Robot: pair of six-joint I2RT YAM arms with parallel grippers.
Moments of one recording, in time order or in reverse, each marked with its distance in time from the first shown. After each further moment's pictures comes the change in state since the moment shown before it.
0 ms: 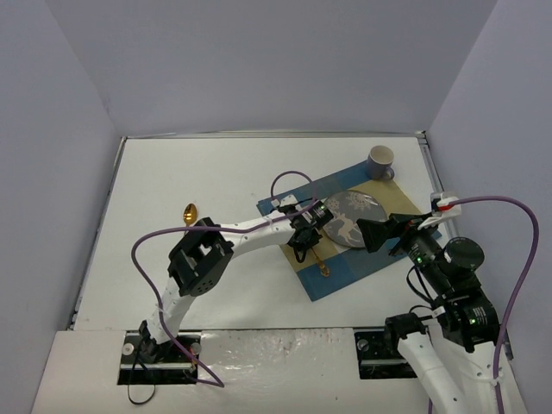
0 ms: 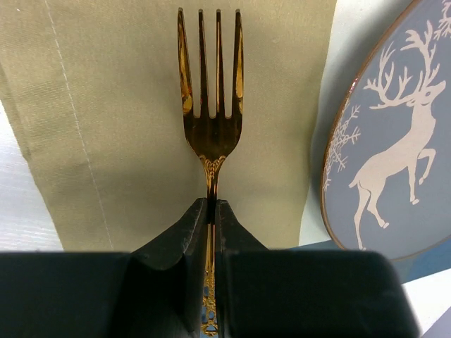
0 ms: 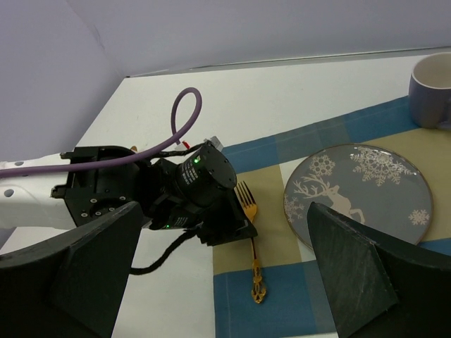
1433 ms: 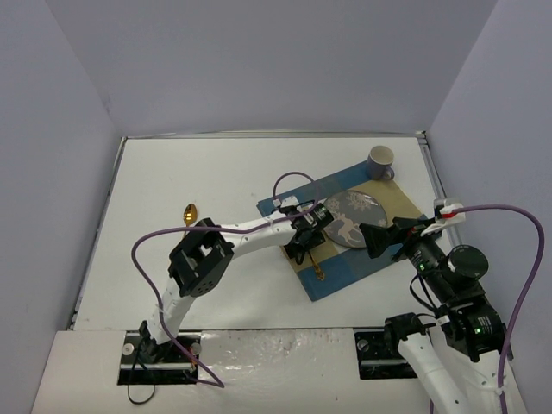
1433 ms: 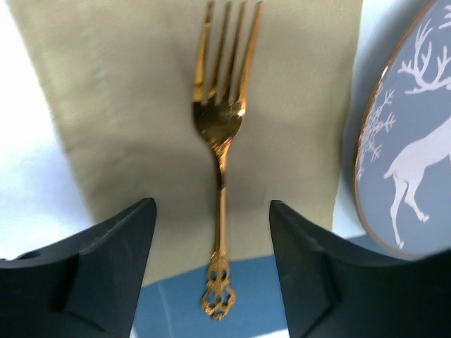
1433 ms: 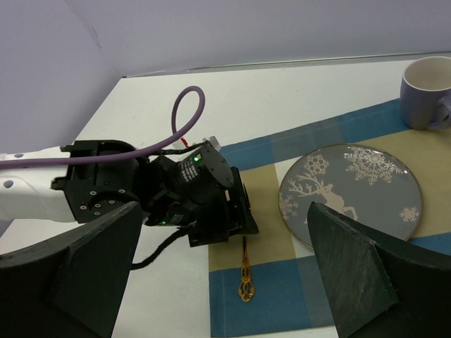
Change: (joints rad) left arm -0.008 -0.003 0.004 -0.054 -0.014 0.067; right arm 0.033 -0.045 0.009 -0.043 0.046 -0.022
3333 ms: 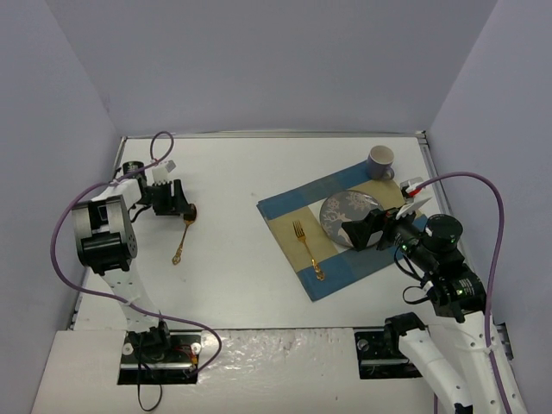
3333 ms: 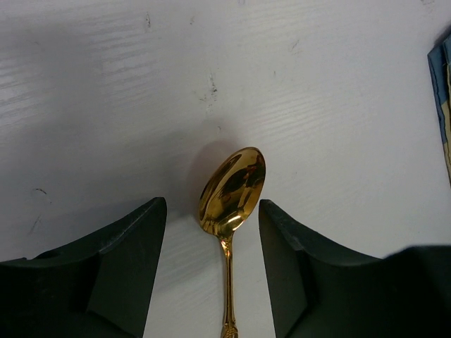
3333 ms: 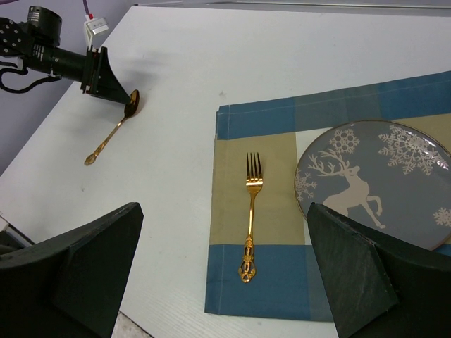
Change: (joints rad) left arm 1.185 -0.158 -0.342 0.221 0.961 1.518; right arm 0.000 0.196 -0.009 0.034 -0.160 -0.088
